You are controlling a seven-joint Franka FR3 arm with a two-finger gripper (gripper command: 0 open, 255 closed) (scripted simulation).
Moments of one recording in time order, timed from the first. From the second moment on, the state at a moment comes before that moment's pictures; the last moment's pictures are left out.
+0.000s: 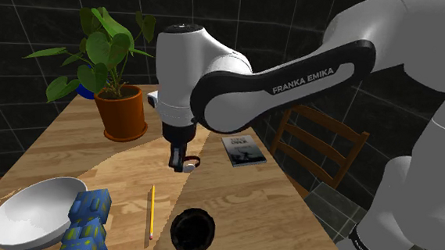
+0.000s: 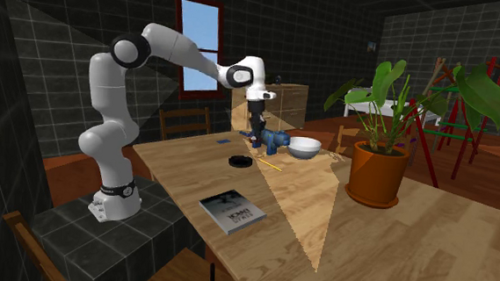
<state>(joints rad) 0.40 0.05 0.41 -1.91 -0.12 2.04 -0.07</state>
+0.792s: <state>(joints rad) 0.48 -0.01 0.49 -2.03 -0.11 2.09 0.09</state>
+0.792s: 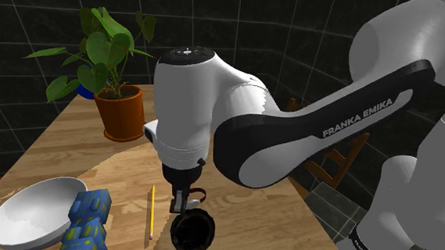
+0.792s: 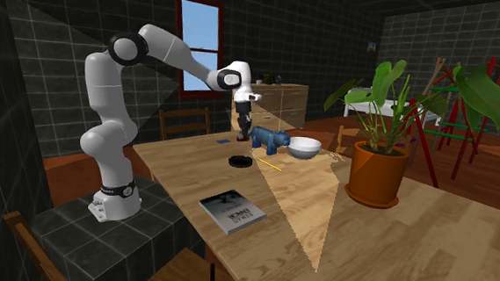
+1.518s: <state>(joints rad) 0.48 0.05 0.49 -2.12 -0.15 2.23 0.14</state>
